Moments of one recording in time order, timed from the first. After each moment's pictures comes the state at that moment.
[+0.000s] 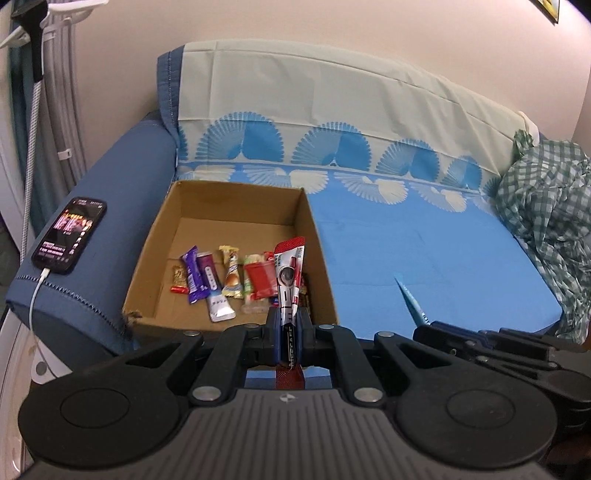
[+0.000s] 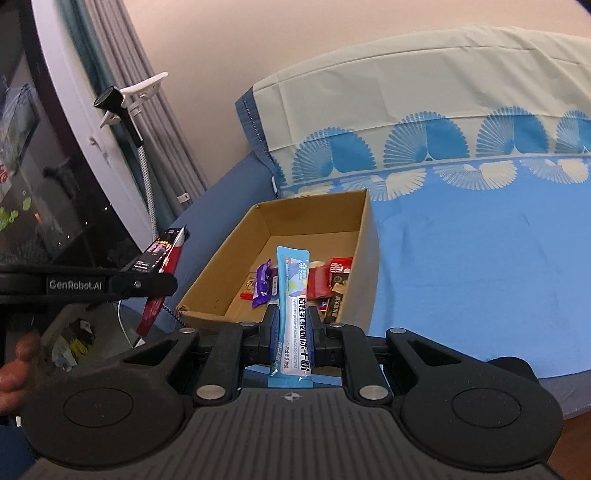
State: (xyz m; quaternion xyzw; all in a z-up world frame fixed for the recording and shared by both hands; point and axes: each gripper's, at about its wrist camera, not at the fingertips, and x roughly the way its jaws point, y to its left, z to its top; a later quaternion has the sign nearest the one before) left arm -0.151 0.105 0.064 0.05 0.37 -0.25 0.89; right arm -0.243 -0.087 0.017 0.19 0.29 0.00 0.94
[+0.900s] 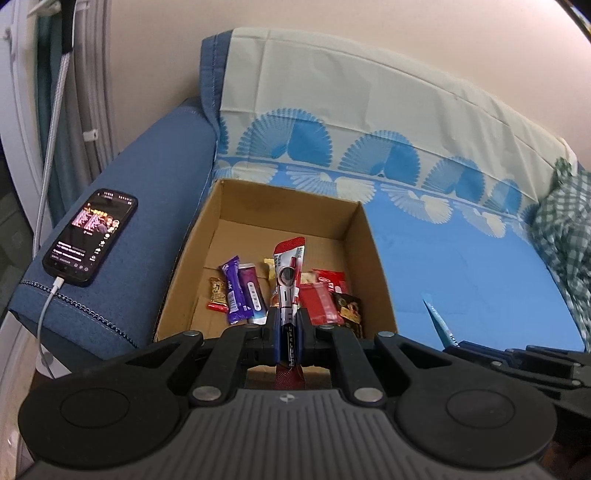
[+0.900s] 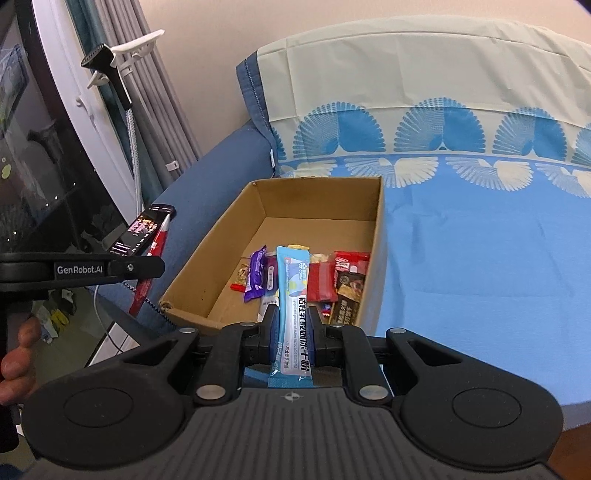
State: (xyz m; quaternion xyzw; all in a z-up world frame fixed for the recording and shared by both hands) left arm -0.054 0.123 0.042 0.02 0.39 -0.21 0.90; right arm -0.154 -0.069 0.009 0.15 0.35 -0.01 0.92
